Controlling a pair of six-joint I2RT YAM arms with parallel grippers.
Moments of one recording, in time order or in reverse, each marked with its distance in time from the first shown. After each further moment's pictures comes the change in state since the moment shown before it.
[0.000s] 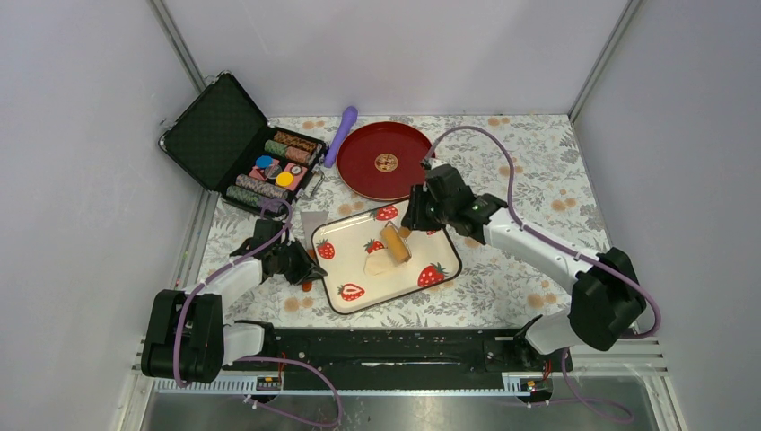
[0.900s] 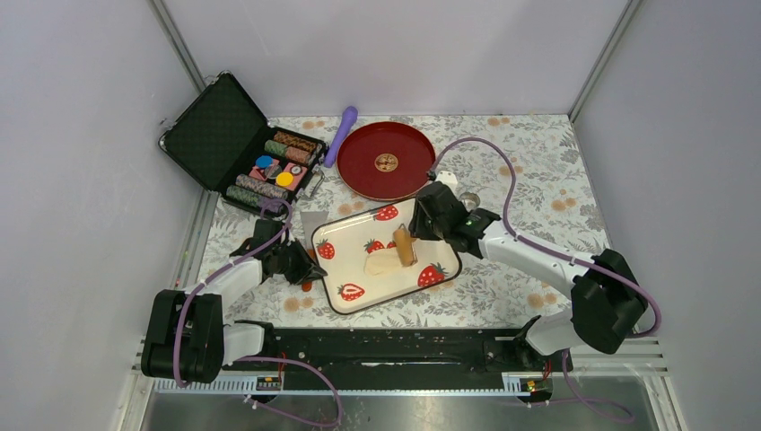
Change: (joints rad) left arm 0.000 0.000 -0.001 0.002 0.001 -0.001; right arm 0.090 -0.026 -0.150 0.081 0.303 0.119
